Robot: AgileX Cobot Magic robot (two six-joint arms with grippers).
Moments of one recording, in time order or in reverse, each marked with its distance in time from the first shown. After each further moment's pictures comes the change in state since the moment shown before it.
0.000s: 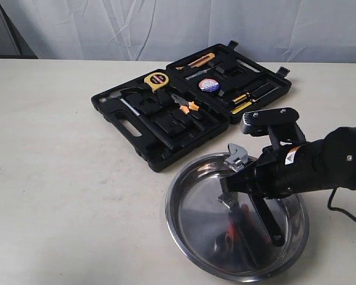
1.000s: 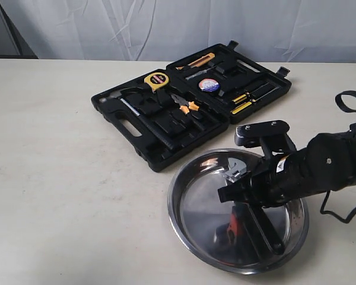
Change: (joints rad) left arm 0.000 0.000 0.000 0.000 0.000 0.000; right arm 0.000 0.105 -0.014 -0.001 -0.004 -0.003
